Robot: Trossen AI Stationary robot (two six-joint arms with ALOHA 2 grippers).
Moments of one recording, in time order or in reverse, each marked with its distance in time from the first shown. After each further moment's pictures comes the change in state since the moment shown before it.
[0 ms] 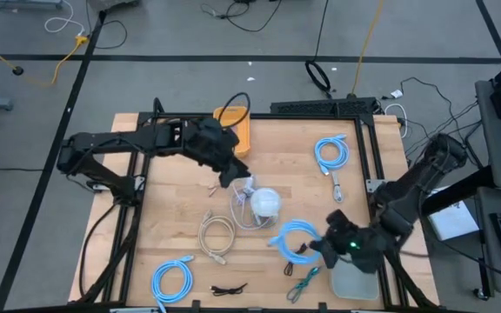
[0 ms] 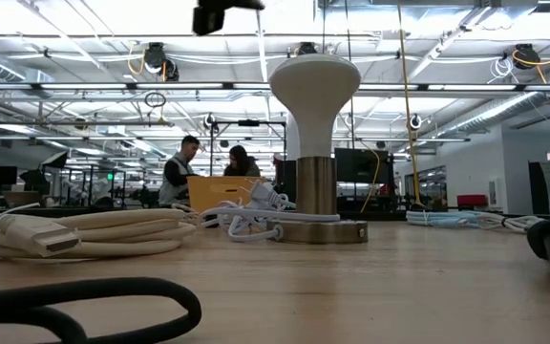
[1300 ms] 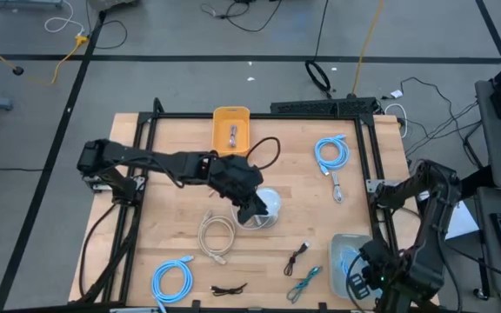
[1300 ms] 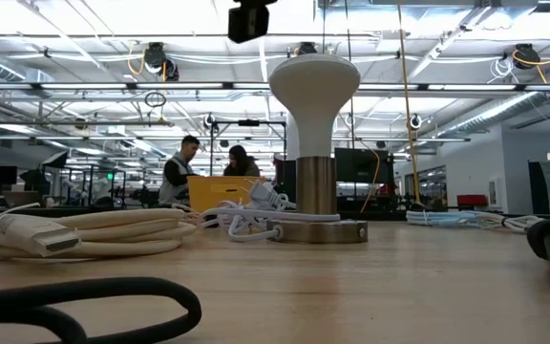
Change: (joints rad) left arm -0.188 0.216 0.000 0.252 0.048 -0.081; right arm 0.275 0.379 0.537 -0.875 -0.557 0.582
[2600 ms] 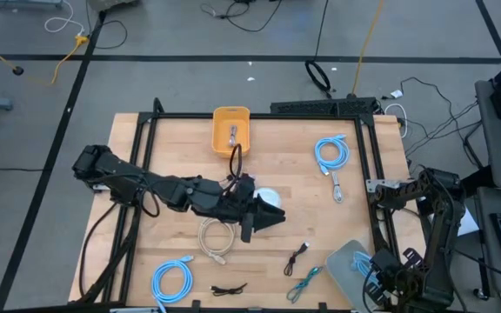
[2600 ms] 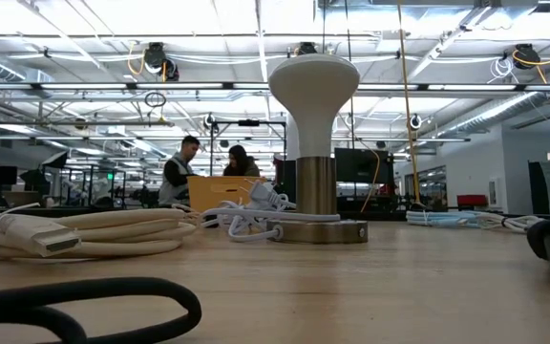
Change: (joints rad) left arm -0.235 -0.006 0.001 0.538 -0.471 -0.174; right arm 0.194 0.043 -0.190 0.066 -0.041 -0.046
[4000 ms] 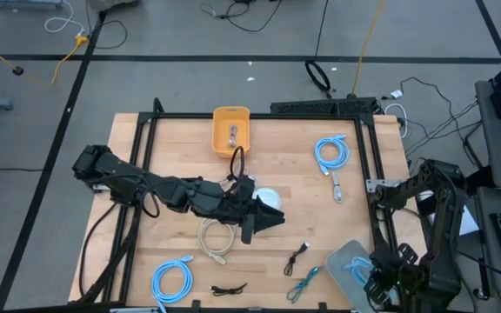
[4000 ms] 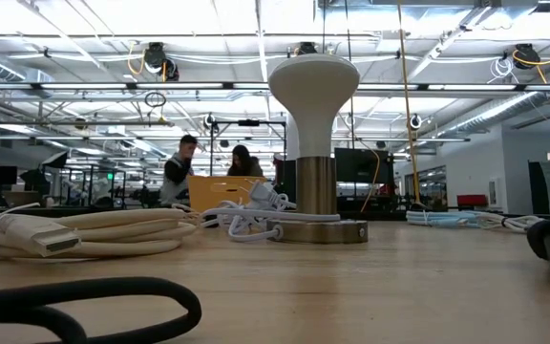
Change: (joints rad) left arm -0.004 0.001 0.000 -0.034 -0.003 -0.016; right arm -0.004 -0.099 0.000 -0.003 0.251 -0.042
